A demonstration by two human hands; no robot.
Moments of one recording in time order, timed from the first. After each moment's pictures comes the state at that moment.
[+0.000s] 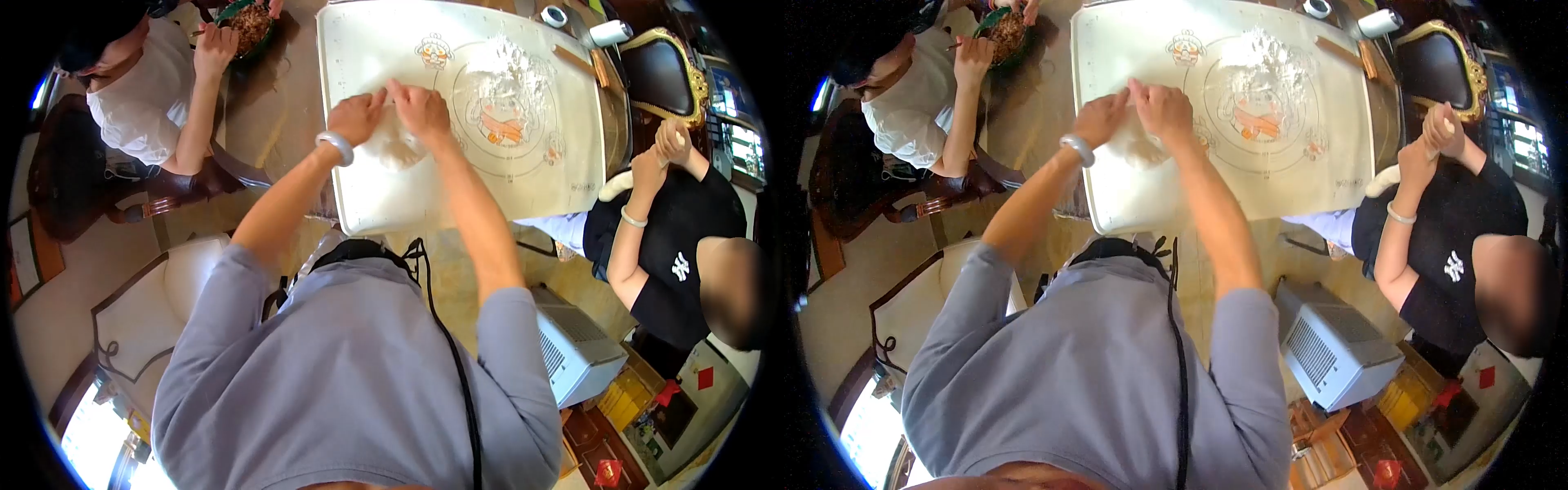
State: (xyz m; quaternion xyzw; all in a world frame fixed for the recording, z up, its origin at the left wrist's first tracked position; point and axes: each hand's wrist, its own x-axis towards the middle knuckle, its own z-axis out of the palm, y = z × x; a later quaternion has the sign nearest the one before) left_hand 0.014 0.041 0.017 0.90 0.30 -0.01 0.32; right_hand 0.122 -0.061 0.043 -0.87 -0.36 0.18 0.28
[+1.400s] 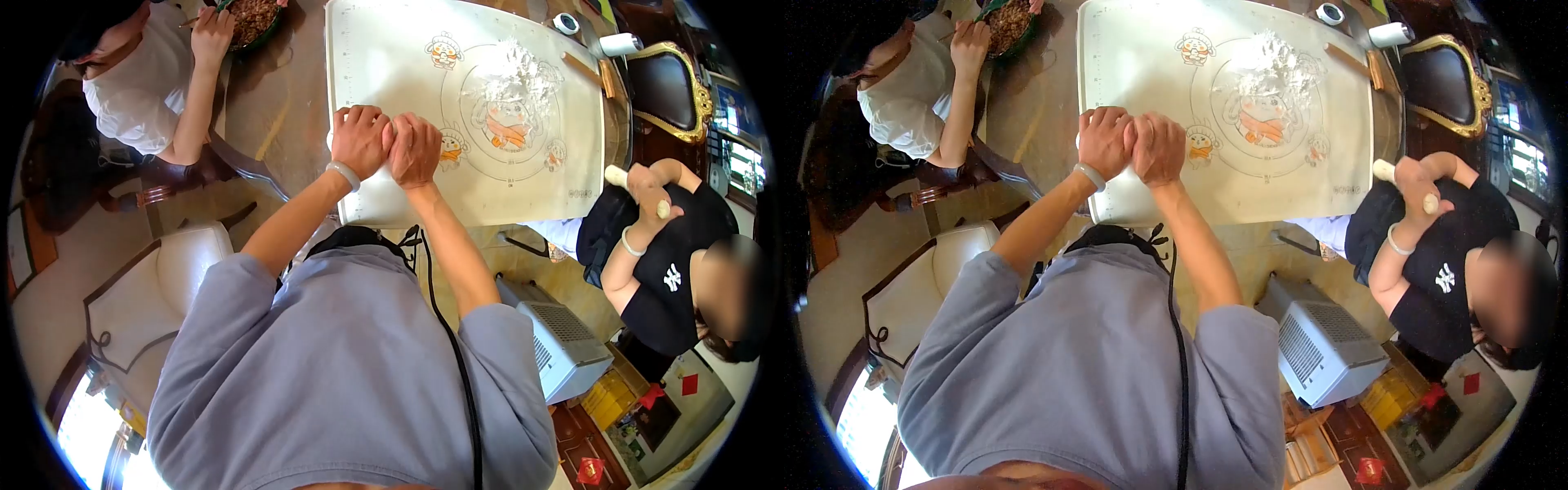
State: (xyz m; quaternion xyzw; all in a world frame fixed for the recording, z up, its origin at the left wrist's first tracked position) left_hand -0.021 0.012 0.002 0.95 0.16 0.21 0.15; right_hand 0.055 -0.089 -0.011 -0.78 -0.47 -0.23 0.33
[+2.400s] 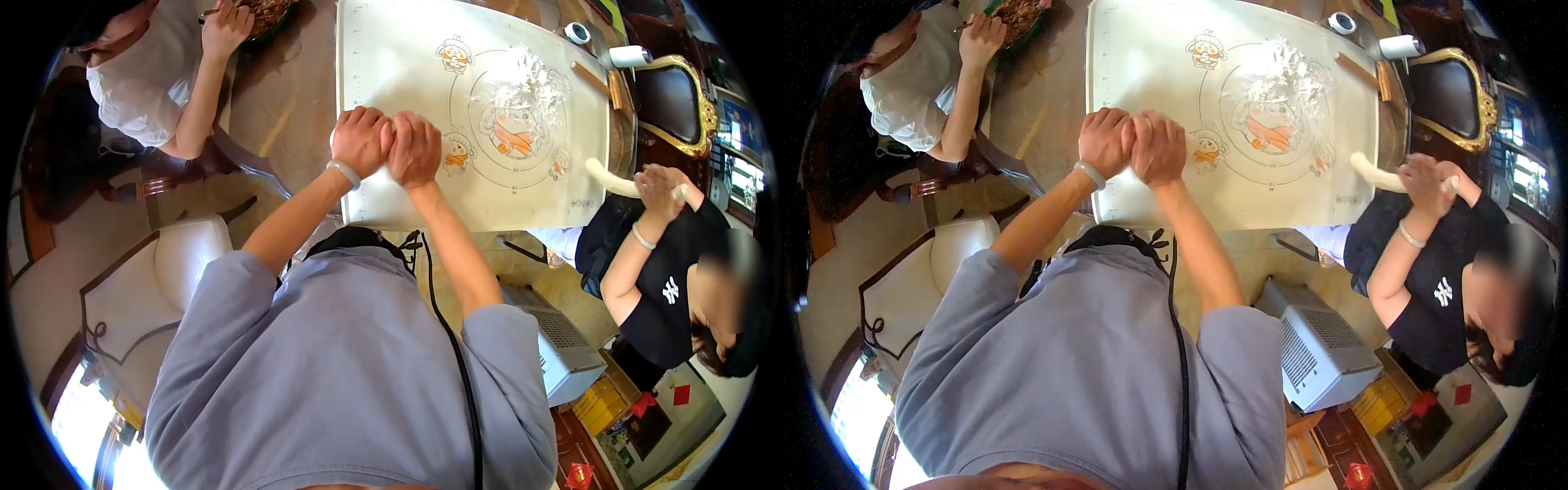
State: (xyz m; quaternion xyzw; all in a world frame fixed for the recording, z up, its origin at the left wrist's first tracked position) left_hand -0.027 0.023 -0.008 0.94 0.15 0.24 0.18; right_hand 0.054 -0.078 -0.010 -0.78 -0.50 -0.21 0.32
